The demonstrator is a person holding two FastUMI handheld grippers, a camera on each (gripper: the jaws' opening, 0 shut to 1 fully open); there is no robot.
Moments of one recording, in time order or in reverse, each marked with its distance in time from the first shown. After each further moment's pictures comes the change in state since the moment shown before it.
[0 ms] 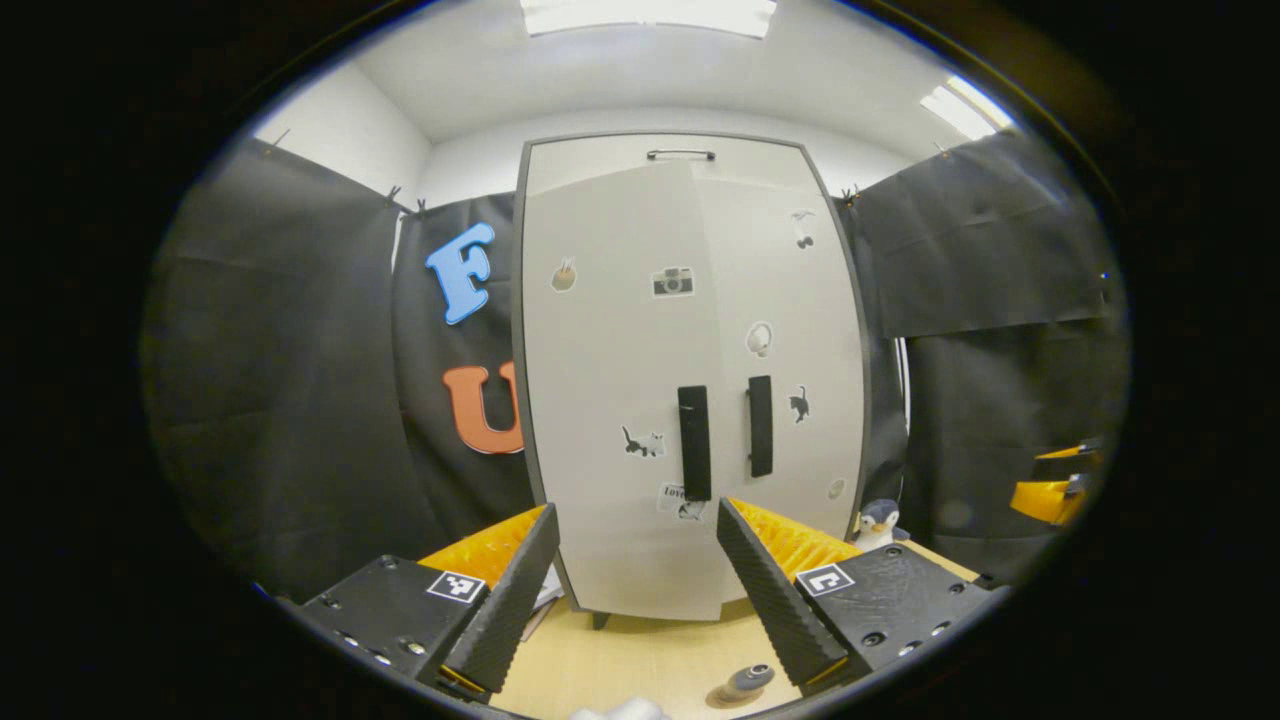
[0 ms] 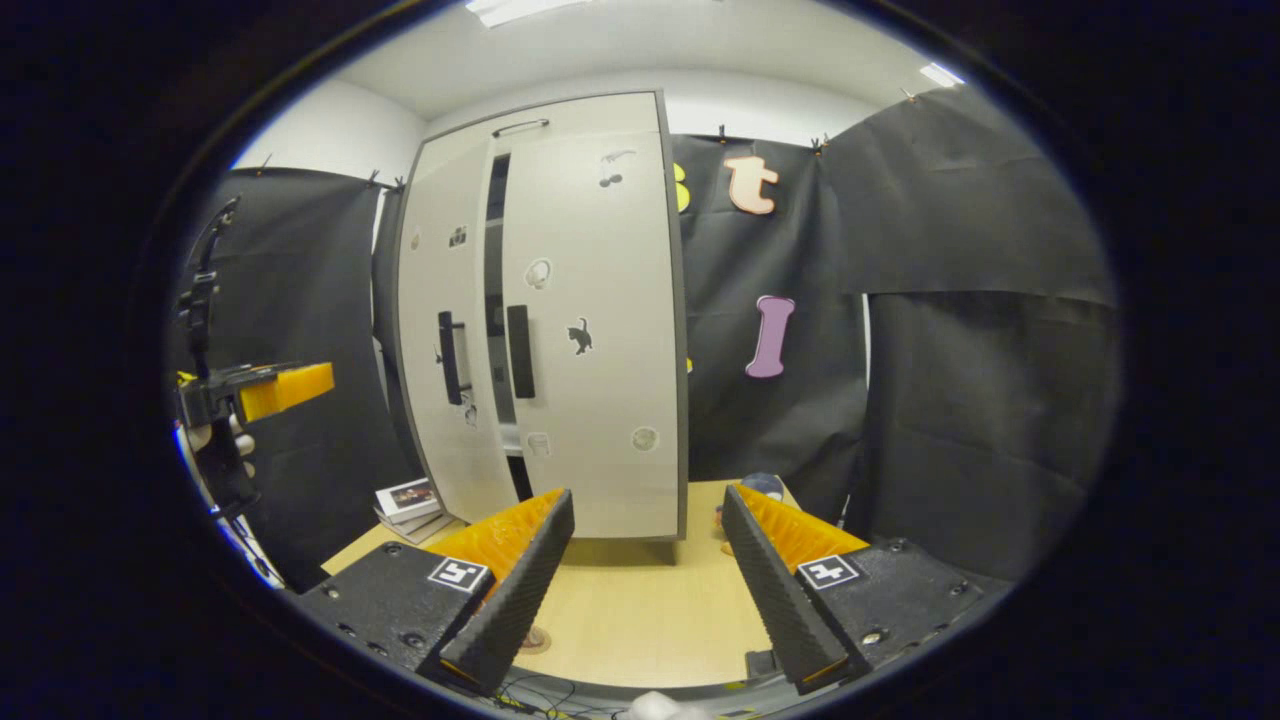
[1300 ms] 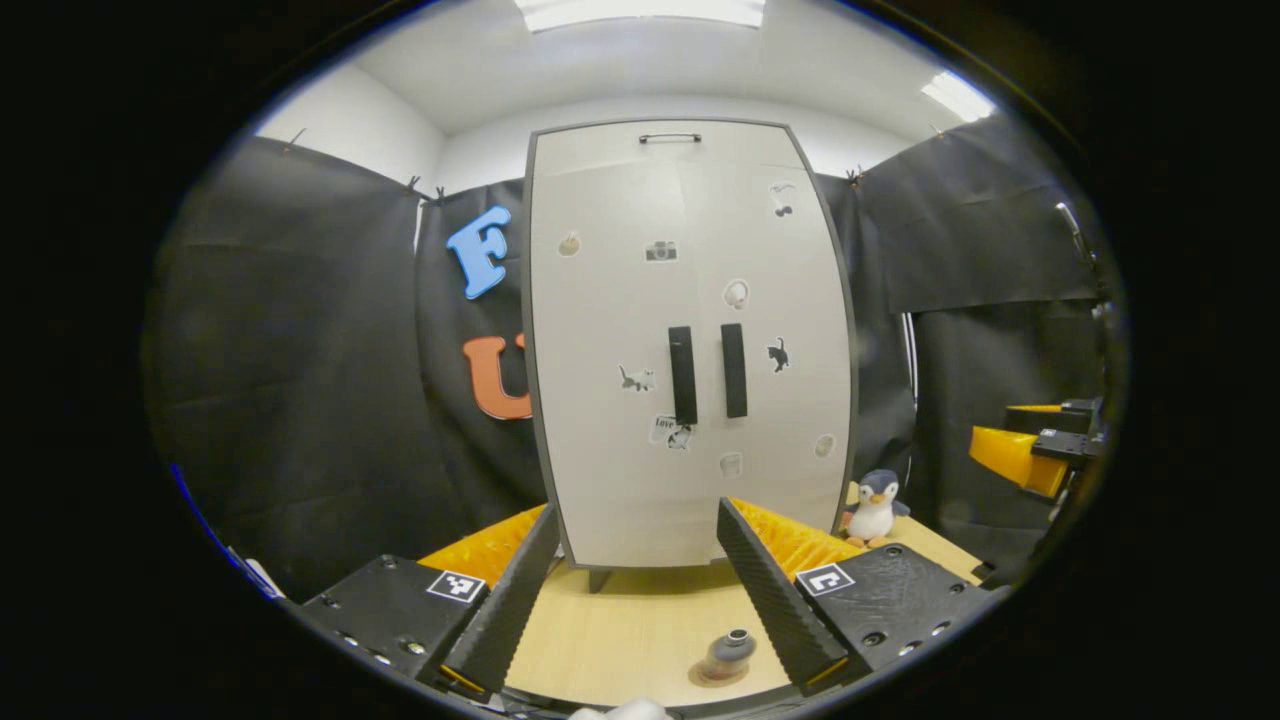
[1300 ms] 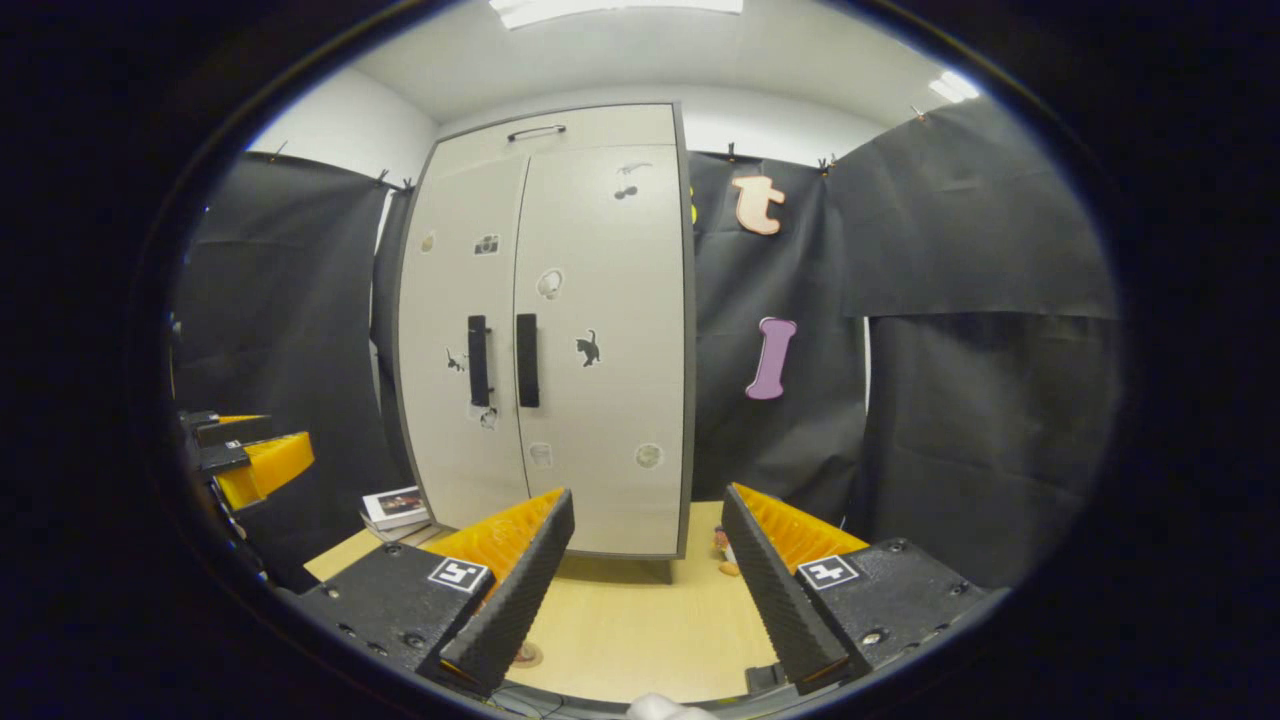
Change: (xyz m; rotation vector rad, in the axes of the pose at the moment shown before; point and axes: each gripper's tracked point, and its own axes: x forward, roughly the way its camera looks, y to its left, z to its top) left arm -0.035 -0.023 -0.052 0.003 0.038 0.048; right arm 0.013 0.009 -0.001 -0.031 -0.060 -0.028
